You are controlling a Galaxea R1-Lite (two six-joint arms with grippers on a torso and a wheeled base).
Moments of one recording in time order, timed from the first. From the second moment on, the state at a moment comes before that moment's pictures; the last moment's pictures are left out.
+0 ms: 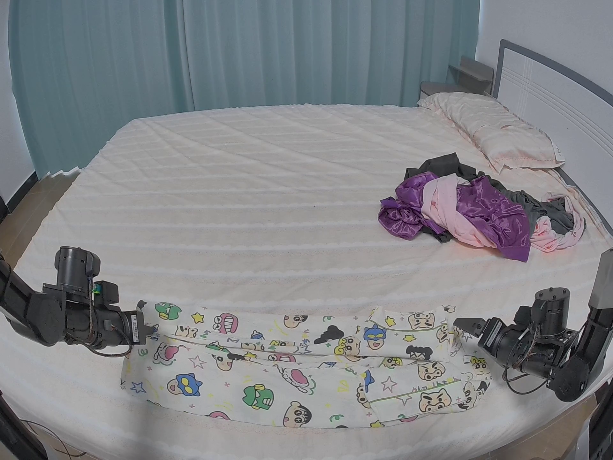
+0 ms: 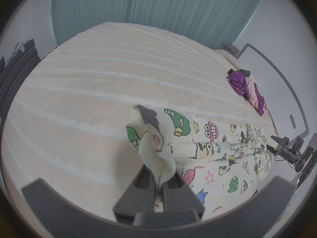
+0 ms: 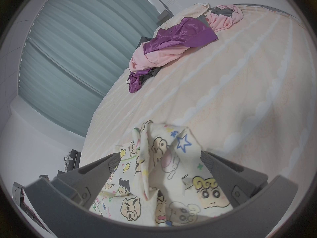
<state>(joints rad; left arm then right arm) 0.03 1.78 -0.56 -0.34 -0.22 -0.15 0.20 2.00 -0.11 -1.33 0.09 0.78</state>
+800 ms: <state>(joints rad) 0.54 1.72 -0.89 0.08 -0.34 0.05 0.18 2.00 -0.12 -1.33 0.09 0.78</state>
